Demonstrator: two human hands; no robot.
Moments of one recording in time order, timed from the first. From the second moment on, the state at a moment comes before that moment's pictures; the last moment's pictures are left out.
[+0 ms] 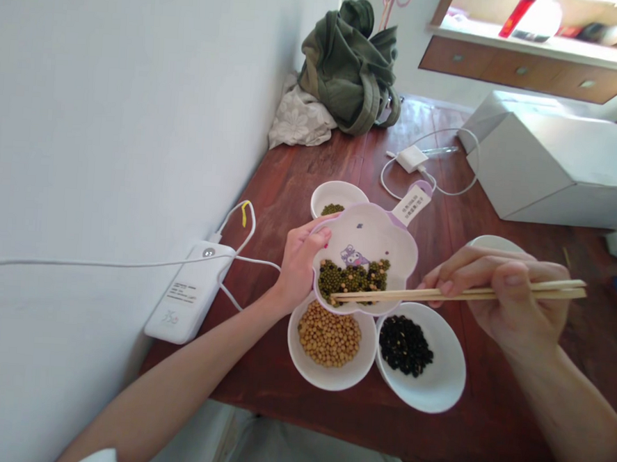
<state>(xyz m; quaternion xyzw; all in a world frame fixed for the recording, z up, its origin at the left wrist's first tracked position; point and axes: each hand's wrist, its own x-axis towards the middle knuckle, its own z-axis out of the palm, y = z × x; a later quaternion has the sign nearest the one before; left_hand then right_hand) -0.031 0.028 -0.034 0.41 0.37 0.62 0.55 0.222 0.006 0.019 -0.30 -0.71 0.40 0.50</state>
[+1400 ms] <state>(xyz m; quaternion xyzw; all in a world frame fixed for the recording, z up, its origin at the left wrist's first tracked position) -0.030 0.028 -0.033 0.42 0.38 0.62 0.54 0.228 0.003 0.023 -0.25 -0.76 0.36 0.48</state>
